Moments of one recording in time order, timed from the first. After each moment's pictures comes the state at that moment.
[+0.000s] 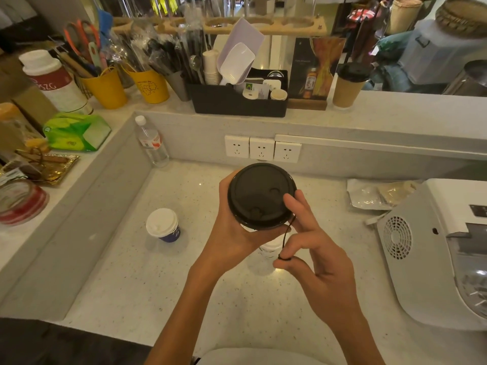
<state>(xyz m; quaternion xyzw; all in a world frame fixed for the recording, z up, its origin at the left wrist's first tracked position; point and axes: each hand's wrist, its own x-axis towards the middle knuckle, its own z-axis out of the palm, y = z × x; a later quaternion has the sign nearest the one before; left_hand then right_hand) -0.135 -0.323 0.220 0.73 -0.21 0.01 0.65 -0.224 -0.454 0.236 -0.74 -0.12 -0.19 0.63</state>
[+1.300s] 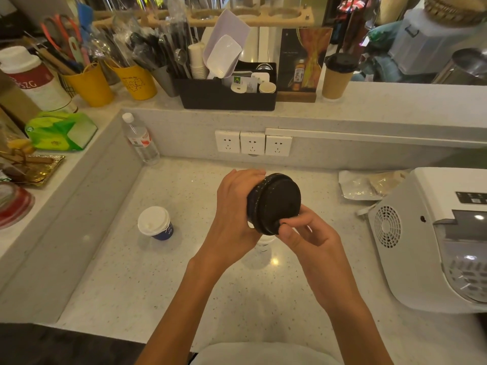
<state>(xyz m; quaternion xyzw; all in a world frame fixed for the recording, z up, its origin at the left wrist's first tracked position) -0.121 -0.343 0.202 0.80 -0.32 0.17 0.47 -0.222 -0.471 0.227 -0.64 0.12 -0.07 0.75</state>
